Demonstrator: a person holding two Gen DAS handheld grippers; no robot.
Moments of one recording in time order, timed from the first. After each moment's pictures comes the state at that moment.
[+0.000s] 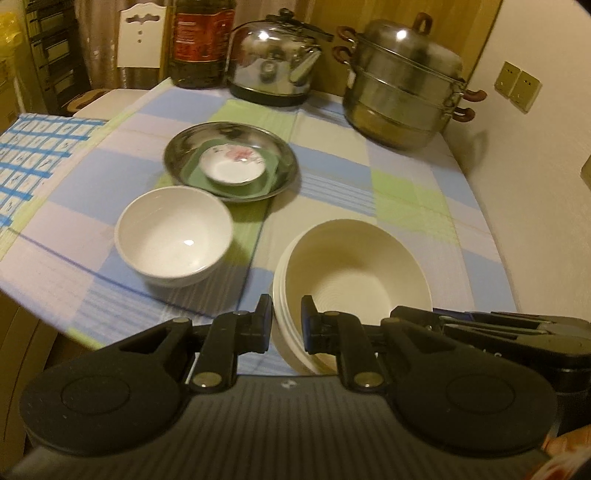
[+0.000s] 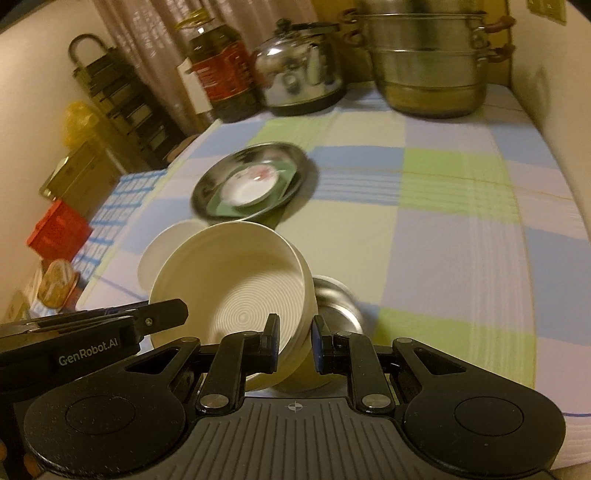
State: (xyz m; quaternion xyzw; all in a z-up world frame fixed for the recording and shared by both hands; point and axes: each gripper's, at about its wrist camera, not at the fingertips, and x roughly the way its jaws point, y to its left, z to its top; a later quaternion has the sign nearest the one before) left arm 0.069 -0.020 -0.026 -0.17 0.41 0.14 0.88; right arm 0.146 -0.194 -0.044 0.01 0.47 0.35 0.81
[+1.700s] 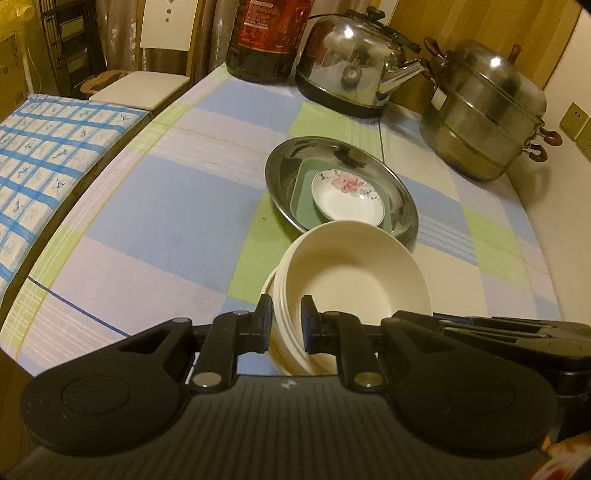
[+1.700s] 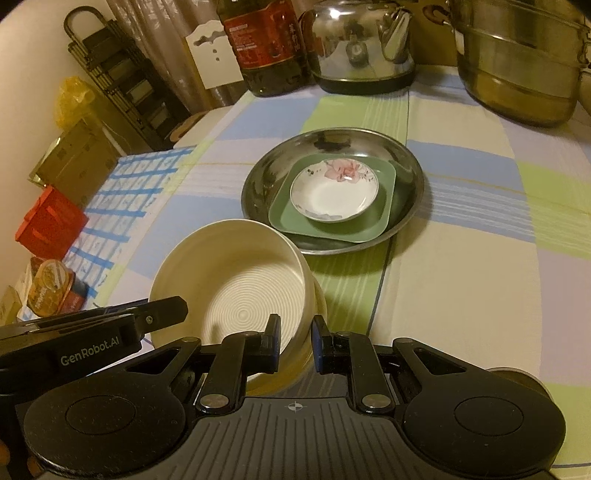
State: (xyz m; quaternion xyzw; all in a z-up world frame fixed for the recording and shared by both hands) left arm 0.104 0.165 -0.063 -0.20 0.43 0.15 0.87; right arm 0.183 -0.006 -0.083 -0.01 0.50 0.34 0.80
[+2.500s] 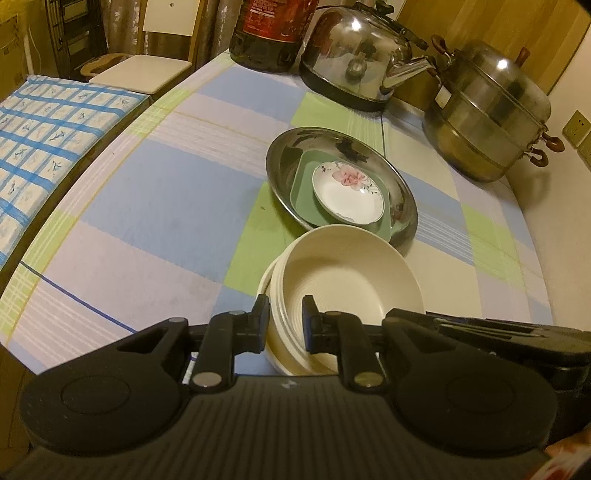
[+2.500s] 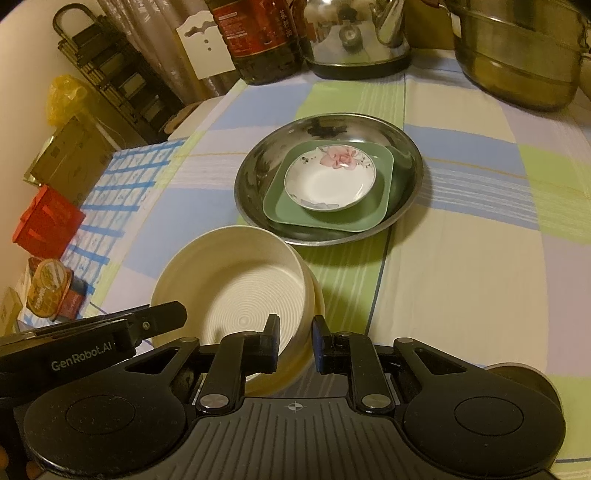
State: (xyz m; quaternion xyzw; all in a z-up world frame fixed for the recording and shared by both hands) left arm 0.105 0.169 -0.065 -0.22 0.44 0.14 0.86; right arm 0.186 -0.005 -0.084 0.00 0.51 0.33 0.79
